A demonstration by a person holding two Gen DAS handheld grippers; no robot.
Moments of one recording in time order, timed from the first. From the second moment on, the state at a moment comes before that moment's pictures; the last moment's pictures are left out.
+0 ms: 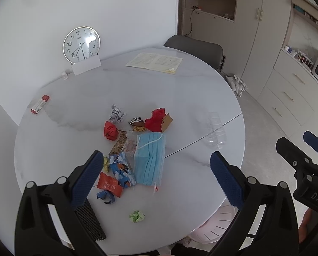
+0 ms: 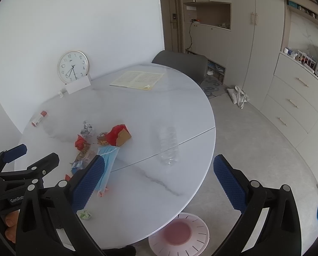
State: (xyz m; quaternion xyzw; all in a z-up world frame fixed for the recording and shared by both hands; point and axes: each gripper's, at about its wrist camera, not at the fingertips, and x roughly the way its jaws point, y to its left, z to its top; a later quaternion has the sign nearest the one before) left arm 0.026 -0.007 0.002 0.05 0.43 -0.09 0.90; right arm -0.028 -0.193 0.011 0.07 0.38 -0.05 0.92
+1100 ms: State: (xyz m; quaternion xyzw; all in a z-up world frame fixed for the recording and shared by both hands) left arm 0.026 -0.005 0.002 0.05 0.44 -0.08 0.89; right arm -0.030 -0.195 0.015 0.07 0.38 -0.06 0.92
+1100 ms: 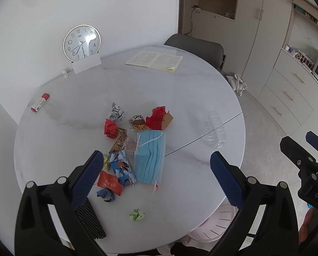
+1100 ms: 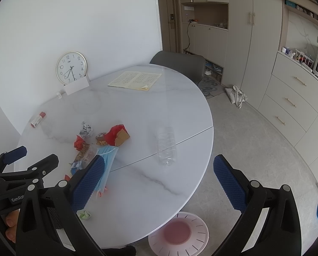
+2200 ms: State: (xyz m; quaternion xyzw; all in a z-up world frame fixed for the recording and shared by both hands) left arm 0.025 0.002 -0.003 0.05 0.44 -0.08 0.89; right arm -0.030 -0.190 0.013 0.07 0.38 -0.06 0.92
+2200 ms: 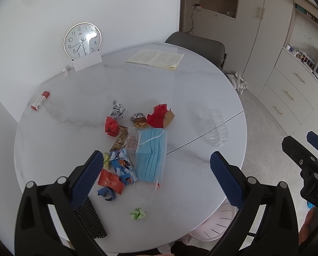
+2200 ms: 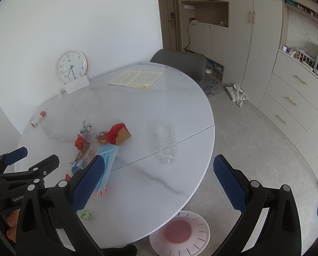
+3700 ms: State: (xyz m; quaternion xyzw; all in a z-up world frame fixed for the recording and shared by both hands) left arm 0.113 0.169 -0.135 0.09 0.51 -0.13 0.85; right arm 0.108 -0.086 -0.217 0.28 0.56 0.06 0.78
